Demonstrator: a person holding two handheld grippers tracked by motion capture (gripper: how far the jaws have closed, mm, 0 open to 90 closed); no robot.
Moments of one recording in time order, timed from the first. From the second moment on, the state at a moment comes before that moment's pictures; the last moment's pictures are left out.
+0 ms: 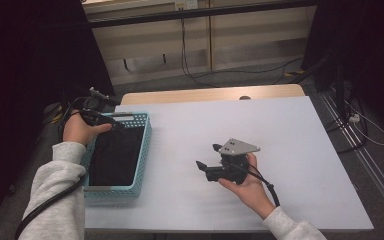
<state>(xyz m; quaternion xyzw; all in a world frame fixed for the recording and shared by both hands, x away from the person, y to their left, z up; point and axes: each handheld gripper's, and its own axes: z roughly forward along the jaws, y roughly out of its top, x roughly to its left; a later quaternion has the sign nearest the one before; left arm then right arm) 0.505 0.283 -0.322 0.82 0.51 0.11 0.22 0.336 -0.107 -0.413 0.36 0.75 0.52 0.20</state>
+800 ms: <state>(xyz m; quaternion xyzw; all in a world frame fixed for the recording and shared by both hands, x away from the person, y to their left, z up) 0.476 0.261 -0.334 0.83 0.48 0.10 0.25 0.314 -0.159 -0.431 0.38 0.75 0.51 0.21</state>
